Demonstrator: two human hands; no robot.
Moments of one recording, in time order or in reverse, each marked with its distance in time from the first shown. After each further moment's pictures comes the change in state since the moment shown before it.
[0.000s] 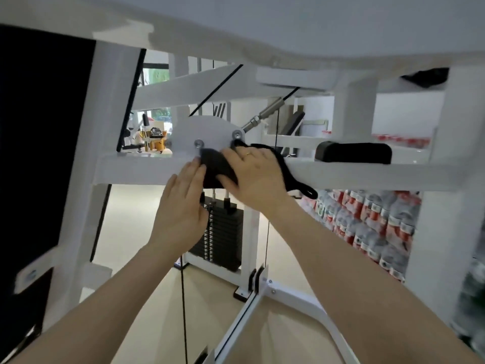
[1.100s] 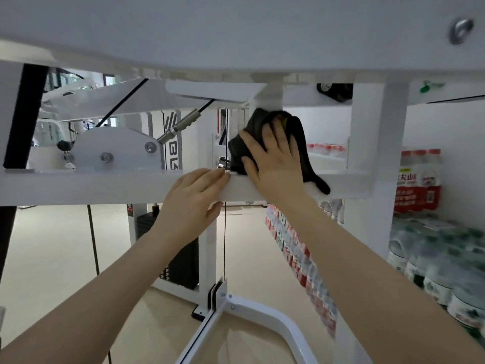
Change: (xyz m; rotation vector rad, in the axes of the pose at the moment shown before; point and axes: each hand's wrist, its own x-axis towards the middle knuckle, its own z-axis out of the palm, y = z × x) left_hand 0.072 0.115 0.063 0.054 0.051 0.389; right_hand -0.045 0.158 -0.052 -0.232 0.142 0.175
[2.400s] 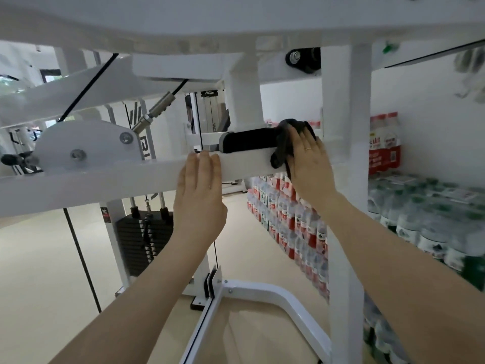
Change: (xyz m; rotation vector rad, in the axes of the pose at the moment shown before) left_hand -0.012 0.041 0.020 0.178 -0.061 -0.164; right_hand -0.070 0.058 -0.019 0.019 -0.126 0.261
